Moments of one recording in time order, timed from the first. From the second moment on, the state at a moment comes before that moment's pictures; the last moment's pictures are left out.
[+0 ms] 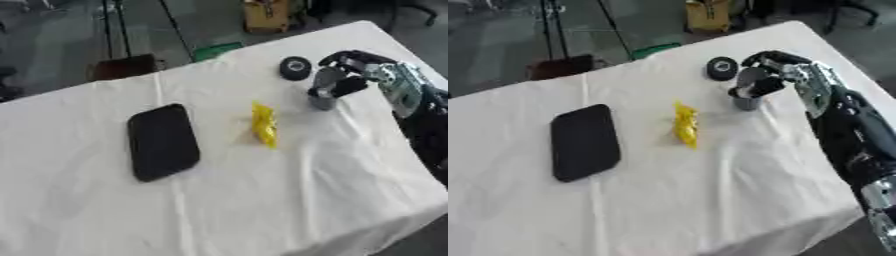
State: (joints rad) left arm -0.31 0.35 0.03 -1.73 0.17 -0.09 -0.17; right arm -0.79 -0.54 0.03 -0.79 0.82 -0.22 0.41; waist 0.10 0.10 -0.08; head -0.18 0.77
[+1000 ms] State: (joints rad) left arm -0.32 0.34 0.03 -1.73 0.17 -0.09 -0.18; right arm -0.80 -0.54 0.03 -0.78 0.82 -0.17 0.42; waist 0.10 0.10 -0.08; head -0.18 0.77
